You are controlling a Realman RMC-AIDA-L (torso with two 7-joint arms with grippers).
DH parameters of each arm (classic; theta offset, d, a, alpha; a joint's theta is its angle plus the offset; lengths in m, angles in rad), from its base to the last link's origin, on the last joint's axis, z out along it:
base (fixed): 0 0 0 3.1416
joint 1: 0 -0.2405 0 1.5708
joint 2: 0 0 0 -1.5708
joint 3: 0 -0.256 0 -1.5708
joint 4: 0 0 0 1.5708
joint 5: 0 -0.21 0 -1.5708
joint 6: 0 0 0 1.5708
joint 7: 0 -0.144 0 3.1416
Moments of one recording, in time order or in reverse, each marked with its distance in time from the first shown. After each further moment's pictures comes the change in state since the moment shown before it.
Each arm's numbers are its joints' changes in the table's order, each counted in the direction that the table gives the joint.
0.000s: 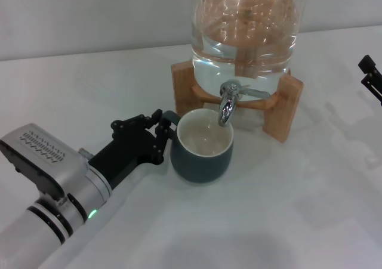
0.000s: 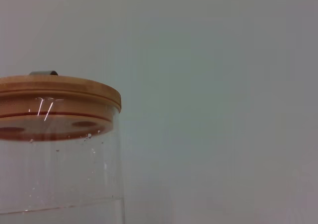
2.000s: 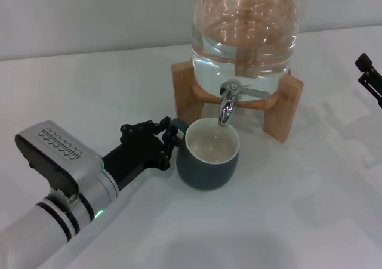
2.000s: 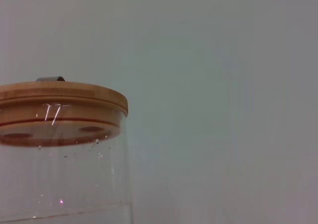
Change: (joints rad) left arm 0.025 -0.001 0.000 -0.010 -0.040 0.077 -0.004; right arm -0.005 0.002 0.008 0.004 0.001 0.007 -0.011
